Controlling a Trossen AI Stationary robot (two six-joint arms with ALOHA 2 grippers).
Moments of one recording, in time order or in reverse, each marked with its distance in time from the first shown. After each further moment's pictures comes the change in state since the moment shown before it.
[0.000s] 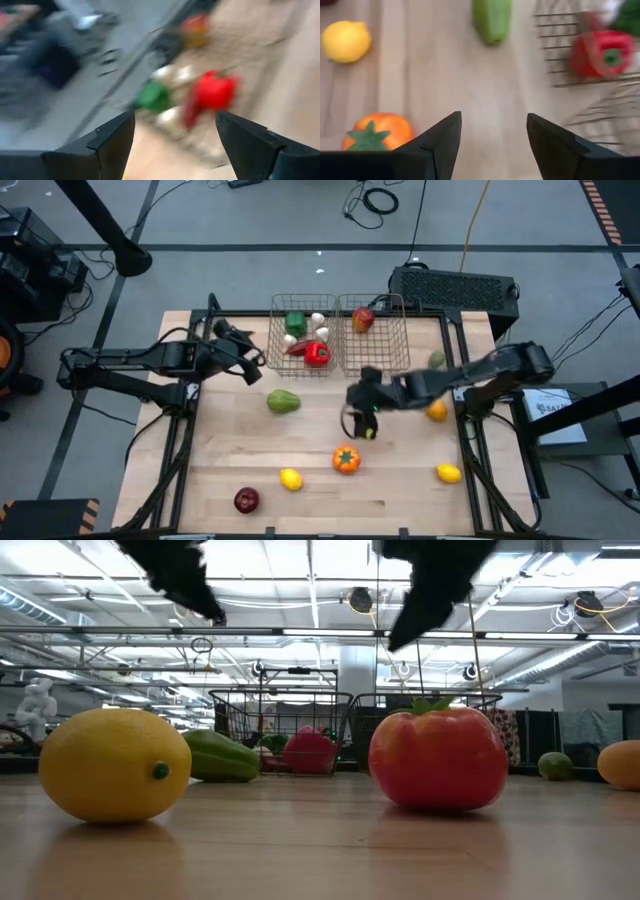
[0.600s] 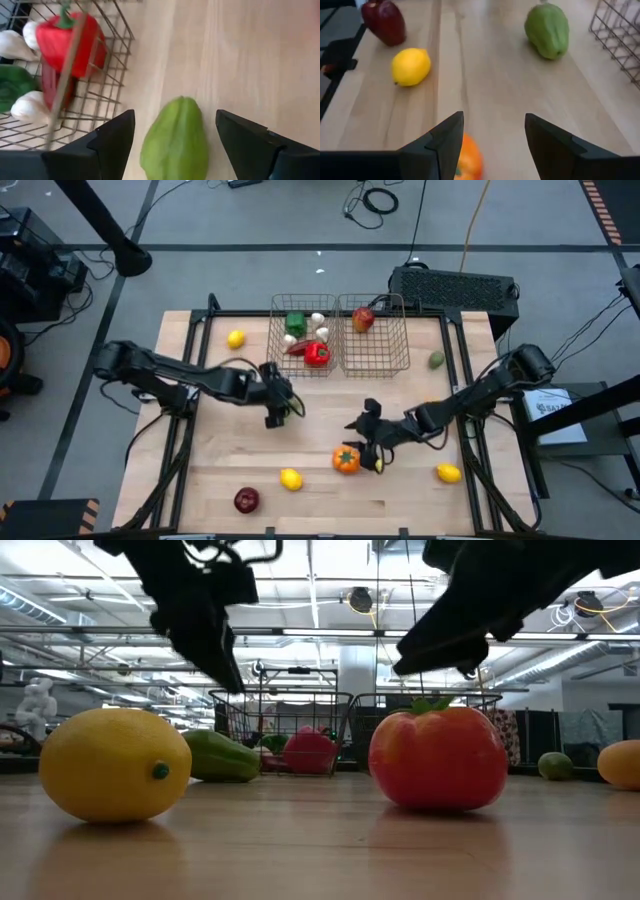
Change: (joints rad) left arm -0.165 0.449 0.001 0.088 0.289 -0.034; right arm 0.225 0.027 -0.369 0.689 0.143 0.174
